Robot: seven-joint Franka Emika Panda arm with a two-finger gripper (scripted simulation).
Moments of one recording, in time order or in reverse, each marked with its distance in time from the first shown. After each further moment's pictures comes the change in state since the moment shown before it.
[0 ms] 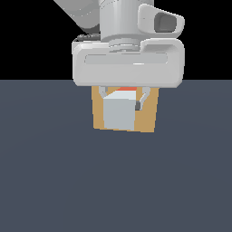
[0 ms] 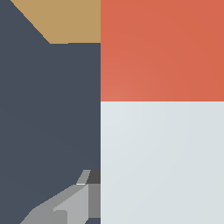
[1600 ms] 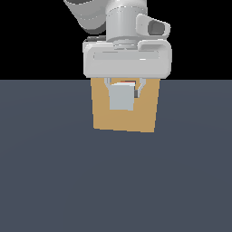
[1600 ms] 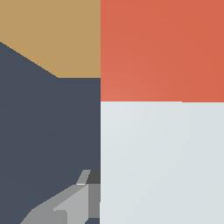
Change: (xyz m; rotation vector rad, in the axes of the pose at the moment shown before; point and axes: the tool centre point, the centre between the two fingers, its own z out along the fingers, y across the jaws) arm 0.062 -0.005 -0.015 0.000 0.000 -0.018
